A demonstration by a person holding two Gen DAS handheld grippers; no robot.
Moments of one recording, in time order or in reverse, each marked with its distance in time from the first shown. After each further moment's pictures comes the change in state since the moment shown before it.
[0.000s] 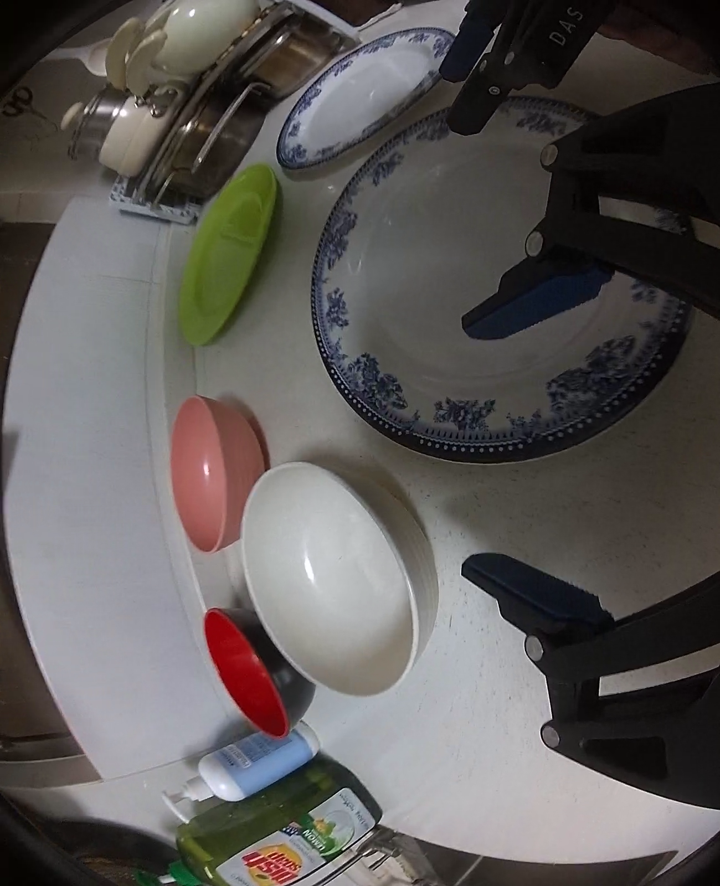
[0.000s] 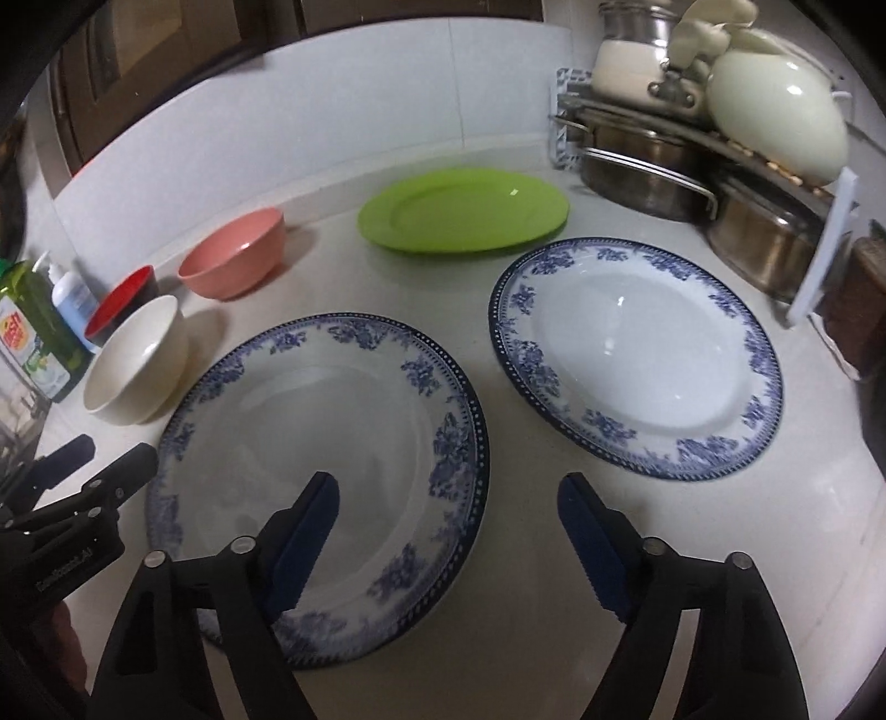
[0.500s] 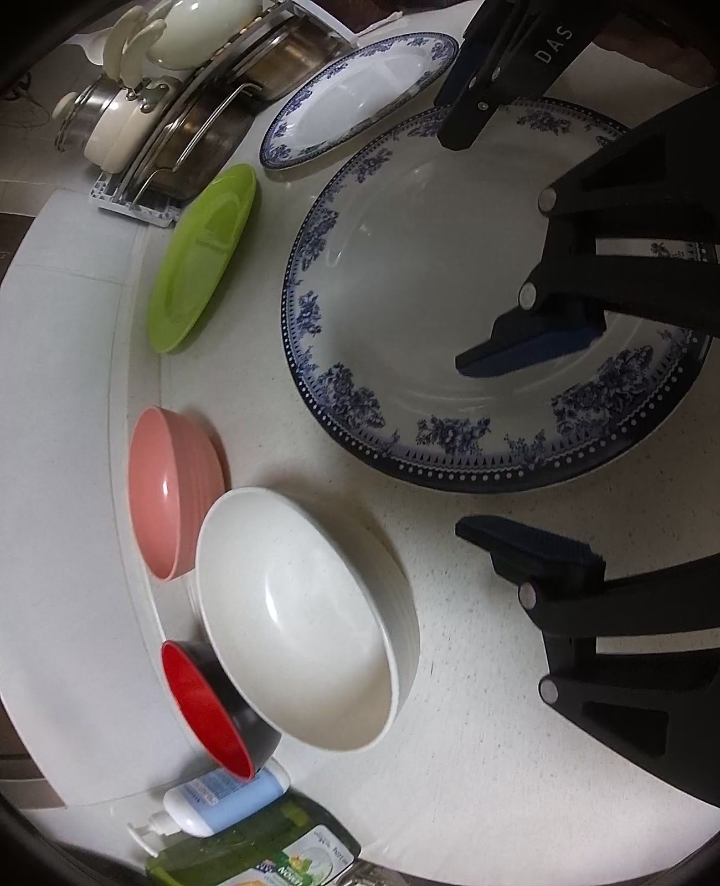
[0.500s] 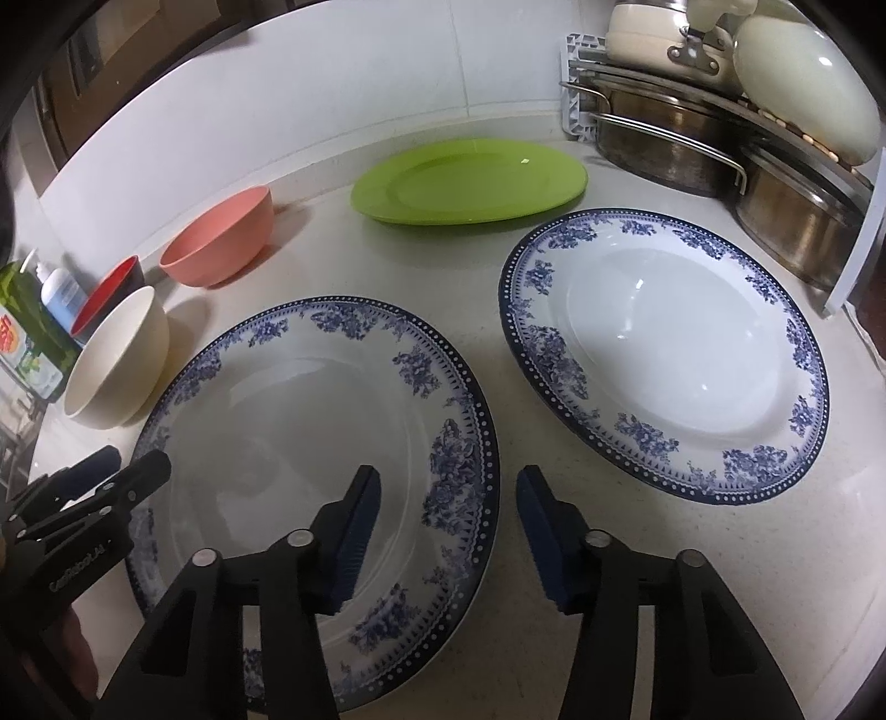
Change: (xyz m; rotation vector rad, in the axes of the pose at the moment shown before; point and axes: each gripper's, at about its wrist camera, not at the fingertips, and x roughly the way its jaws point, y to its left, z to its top) left arm 0.022 -0.002 0.000 -0.019 0.082 -0.069; right arm 0.029 -0.004 0.005 0.003 0.059 0.029
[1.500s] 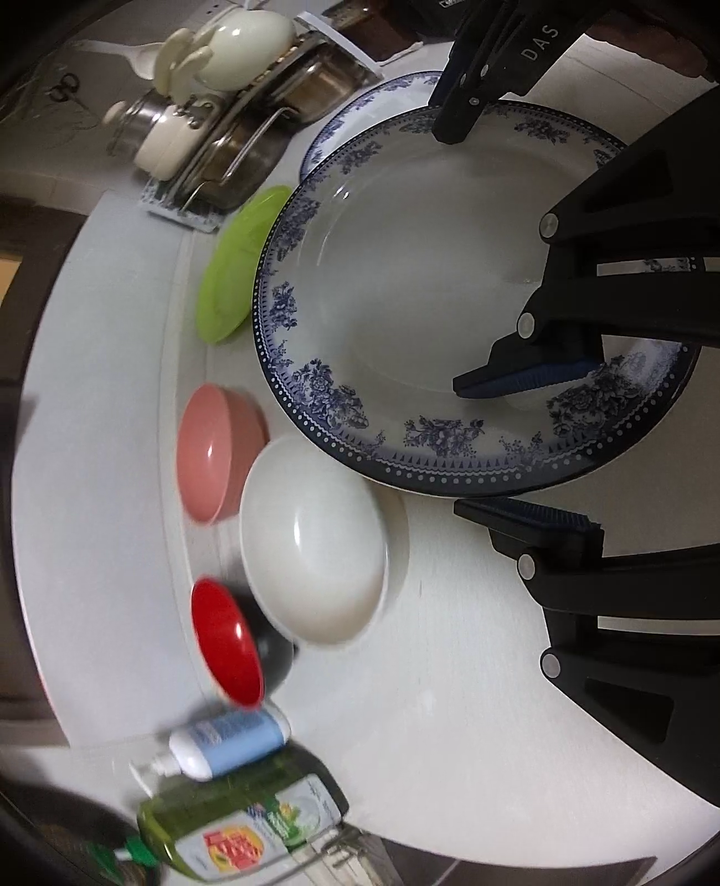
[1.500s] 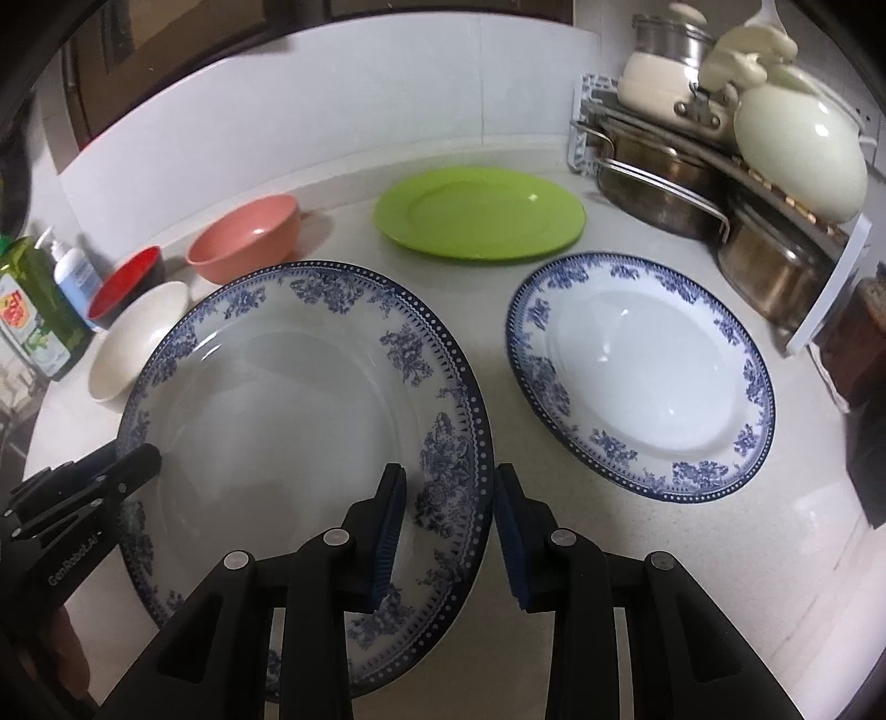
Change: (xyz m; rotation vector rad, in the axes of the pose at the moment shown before) left arm -0.070 0.030 -0.011 -0.058 -0.074 -0.006; right arm -0.052 0.029 0.006 -0.076 -0.021 -0.054
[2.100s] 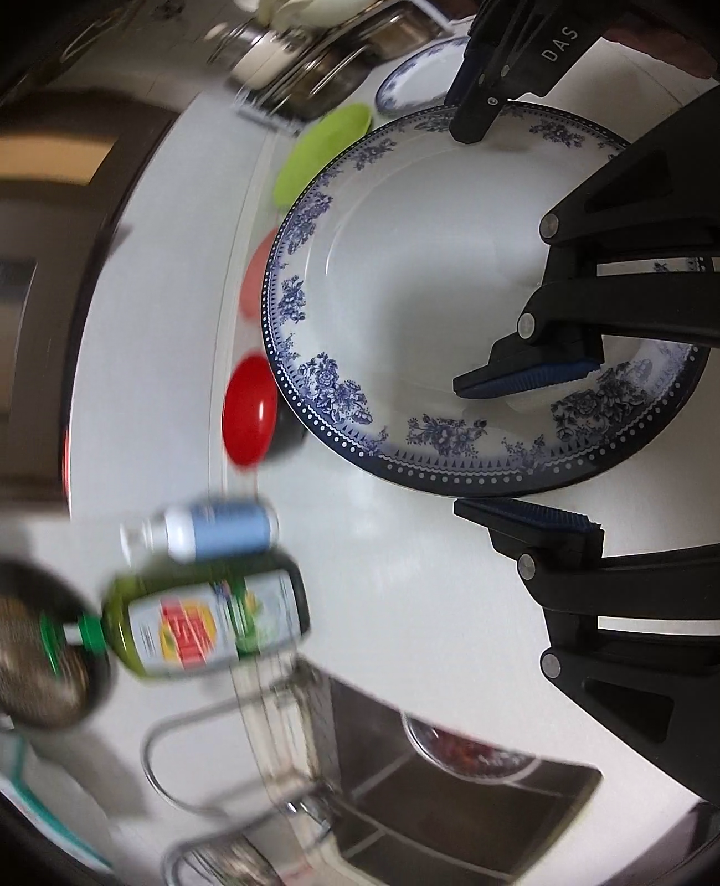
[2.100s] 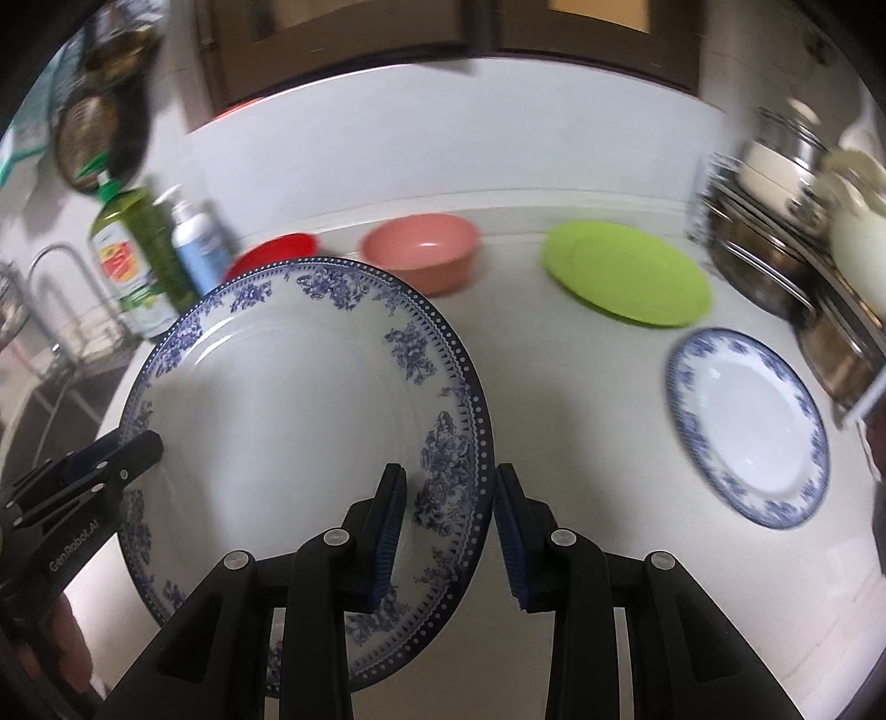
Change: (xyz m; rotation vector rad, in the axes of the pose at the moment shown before) left arm -0.079 0.120 -0.033 -0.197 -0.083 0.208; right arm -0.038 0.122 -0.004 -0.181 -0.038 0.171
